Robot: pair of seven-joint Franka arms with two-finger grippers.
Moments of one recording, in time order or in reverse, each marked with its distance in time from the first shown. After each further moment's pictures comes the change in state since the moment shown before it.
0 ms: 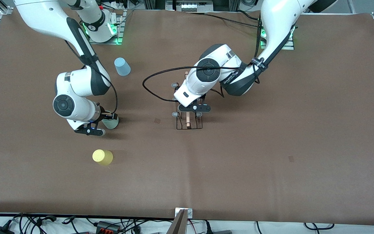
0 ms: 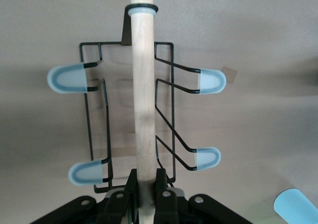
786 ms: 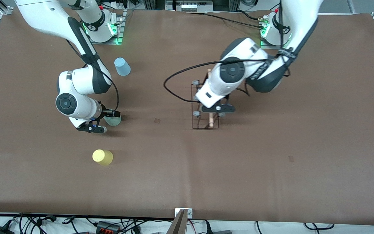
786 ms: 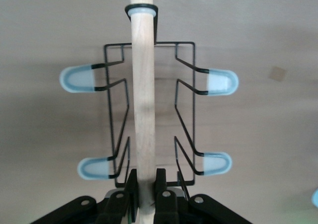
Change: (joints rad) left arm 0.092 -0.109 -0.004 -0.037 -0.002 -0.164 0.047; right arm 0.001 -0.007 0.005 -0.091 -0.001 0.071 0.001
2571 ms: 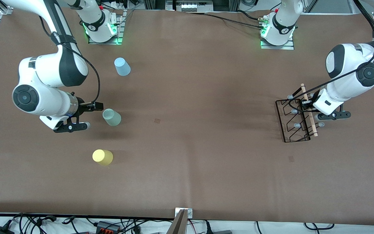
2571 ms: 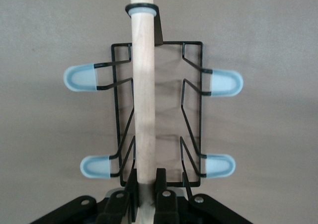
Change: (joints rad) left arm 0.394 -0.447 0.420 -0.698 0.002 0.340 0.681; right arm -0.044 -0.110 0.002 0.199 -0.027 -0.324 -0.225
